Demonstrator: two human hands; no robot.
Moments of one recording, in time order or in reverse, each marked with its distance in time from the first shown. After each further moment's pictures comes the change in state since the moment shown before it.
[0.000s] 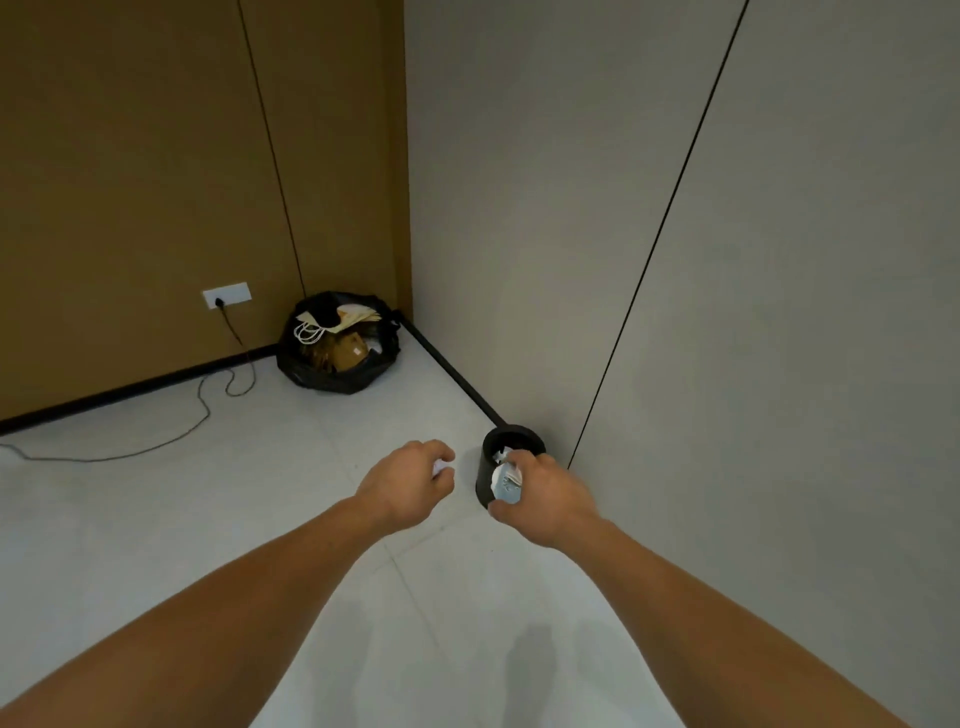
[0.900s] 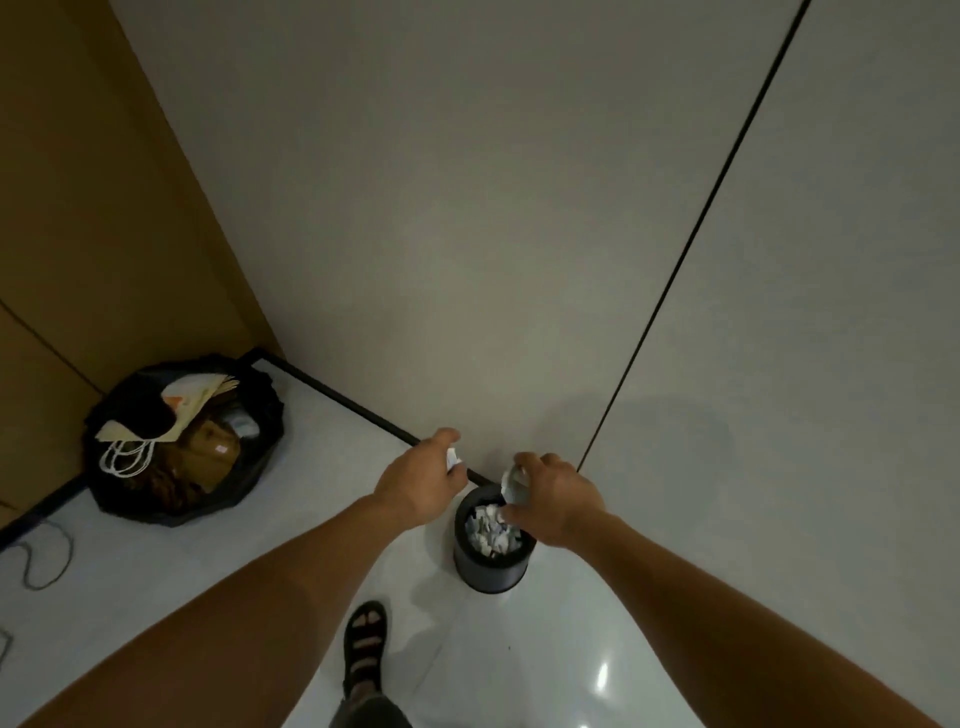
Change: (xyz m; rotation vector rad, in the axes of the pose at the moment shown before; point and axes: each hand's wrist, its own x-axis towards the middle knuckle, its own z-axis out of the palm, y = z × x) left_hand 0.528 -0.027 0.002 -0.002 -0.349 0.222; right_hand 0.444 0.066 -0.042 0.087 -0.053 0.386
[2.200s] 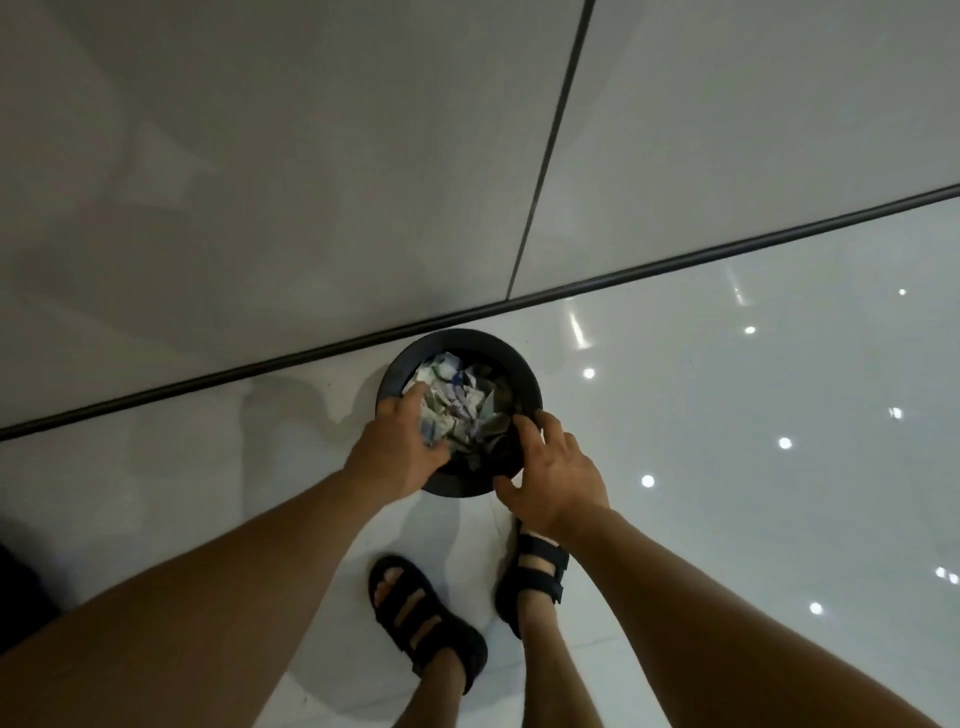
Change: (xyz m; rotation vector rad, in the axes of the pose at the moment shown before) left_hand 0.365 -0.233 0.374 0.344 -0.761 0.186; right_hand 0.265 0.136 0.431 0.489 0.001 0.753
